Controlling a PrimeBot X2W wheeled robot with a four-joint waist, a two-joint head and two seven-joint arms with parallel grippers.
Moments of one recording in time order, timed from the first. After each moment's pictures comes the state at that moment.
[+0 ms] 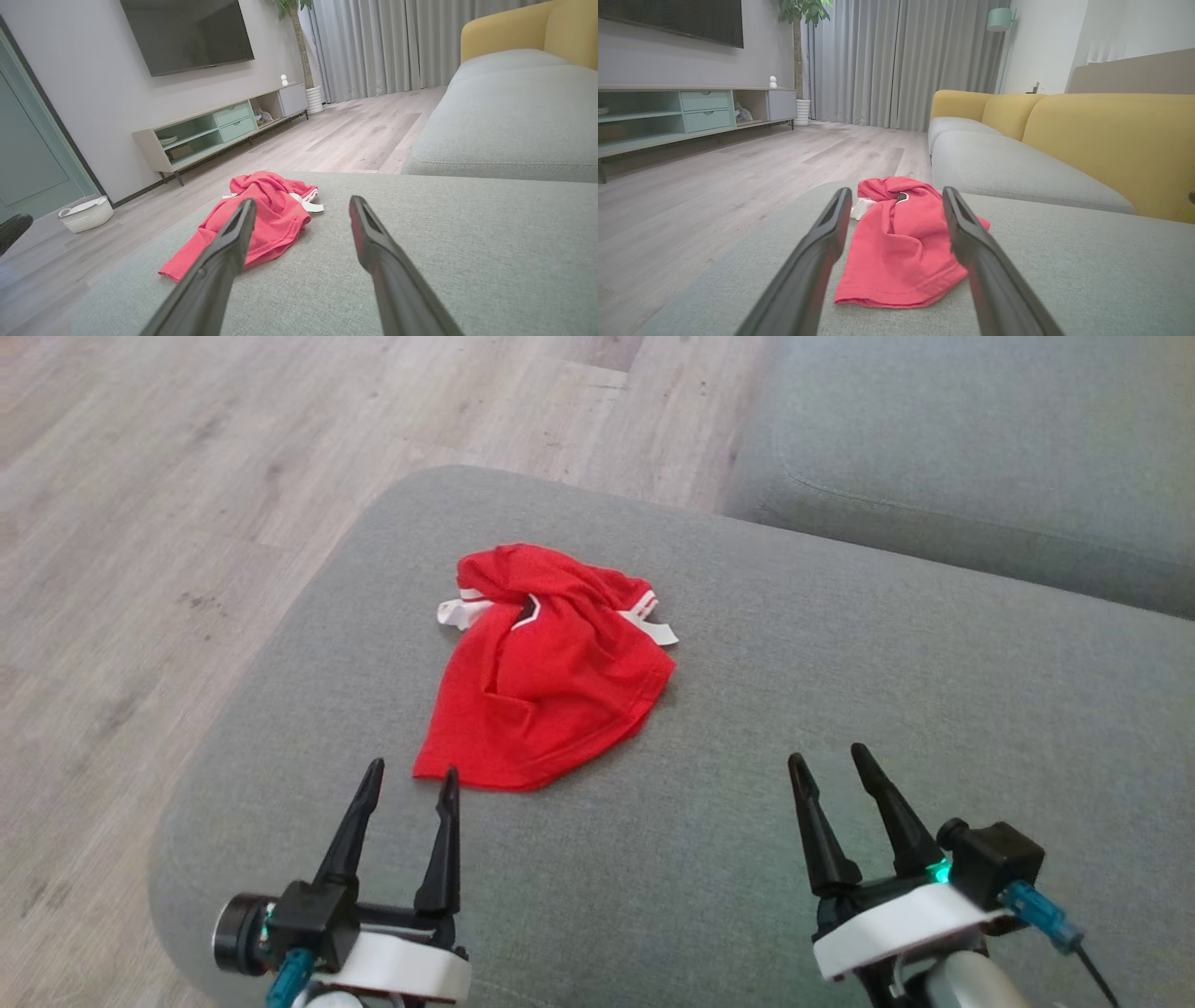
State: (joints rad) left arm -0.01 0.05 -0.24 0.23 -0.15 -0.03 -0.26; right arm -0.03 -0.05 0.26 0.30 0.32 0.13 -0.25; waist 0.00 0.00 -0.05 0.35
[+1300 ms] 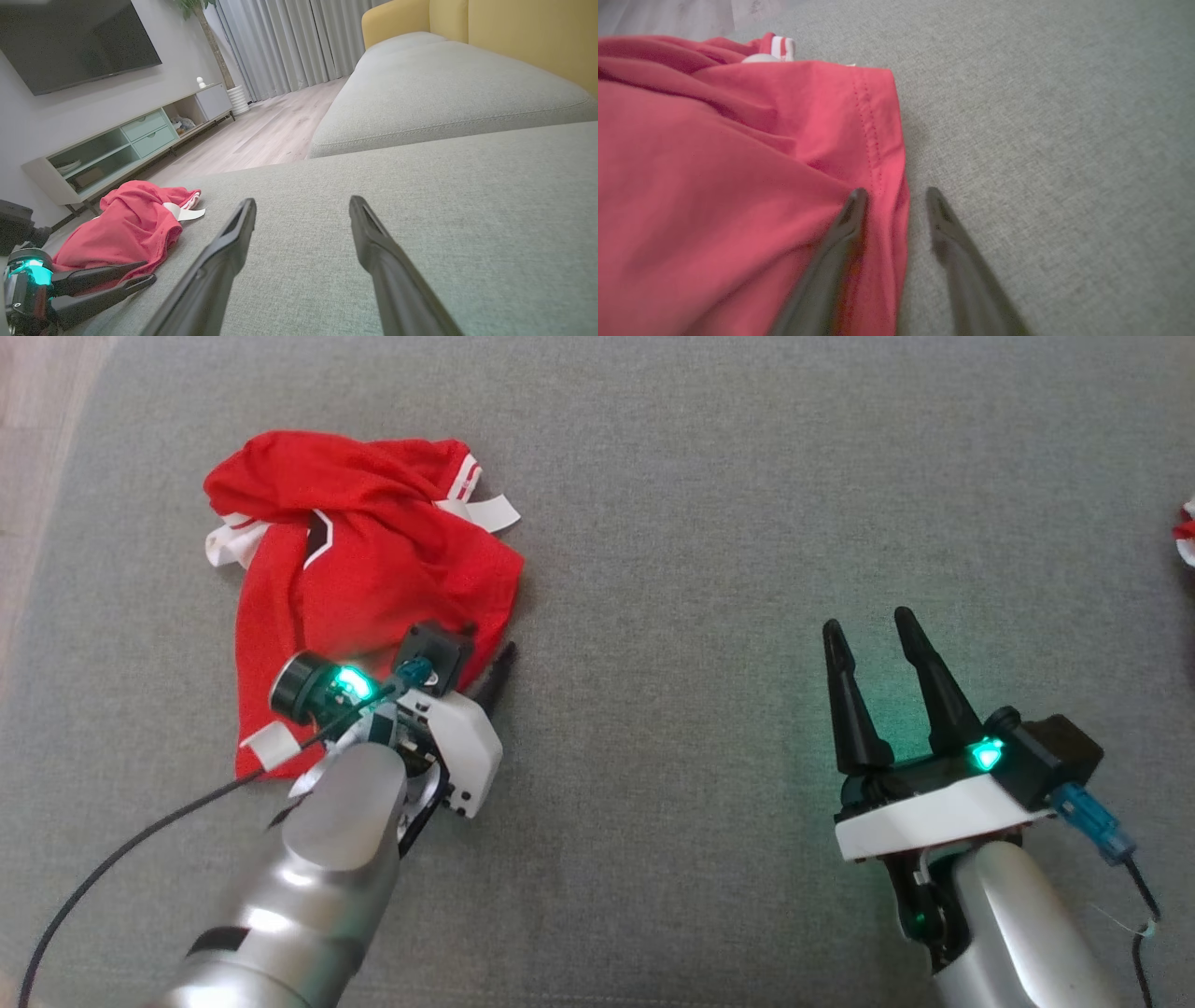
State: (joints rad) left arm -0.71 0.07 -0.55 0.97 -0.15 -0.12 0.01; right arm -0.18 -0.05 0.20 0.22 0.27 0.13 -0.25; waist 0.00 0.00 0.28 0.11
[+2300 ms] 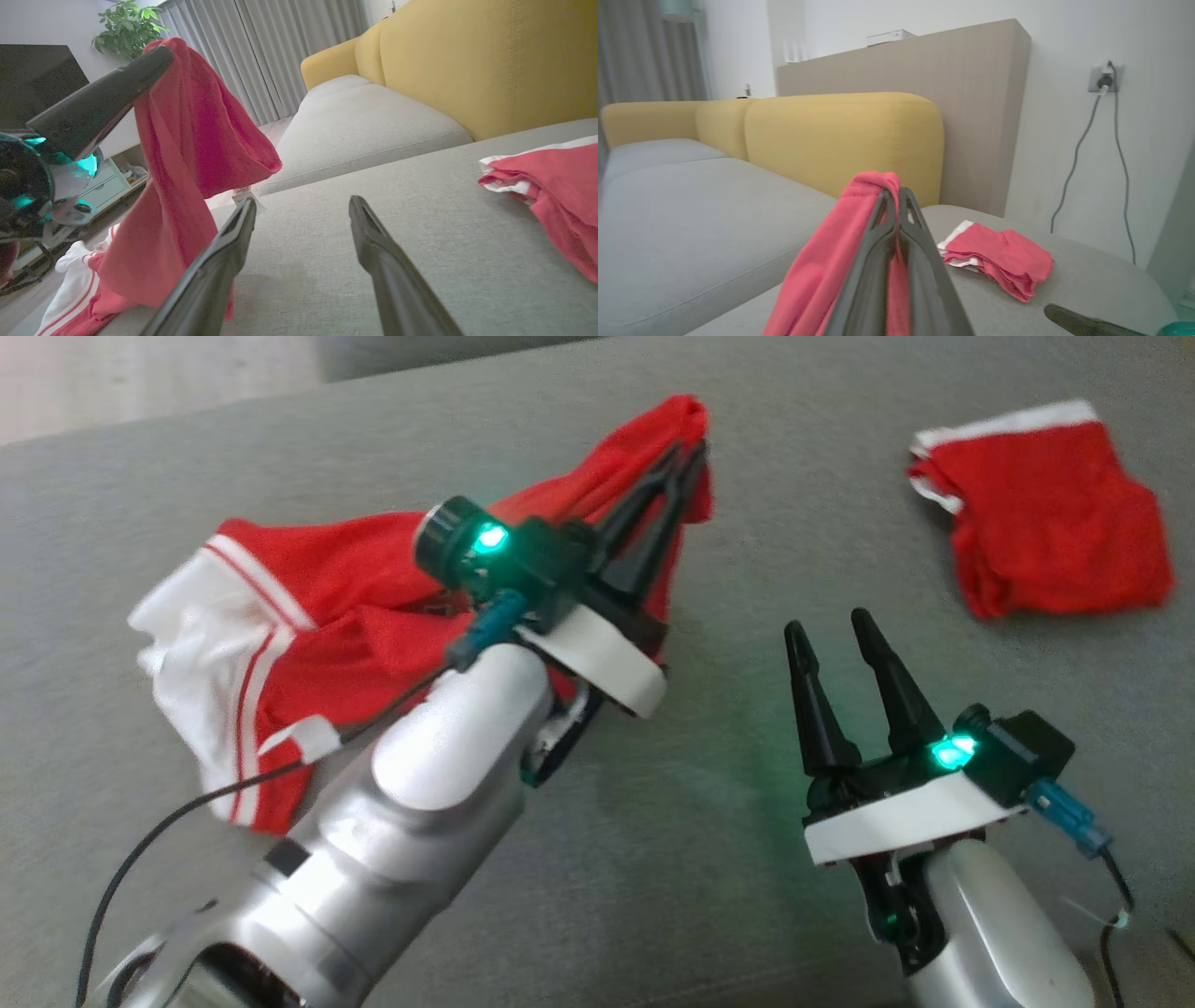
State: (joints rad) left arm -0.85 0.04 -0.85 0.54 -0.52 -0.01 -0.26; right arm -0.19 -0.05 0.29 0.22 0.37 0.13 -0.25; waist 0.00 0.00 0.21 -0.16
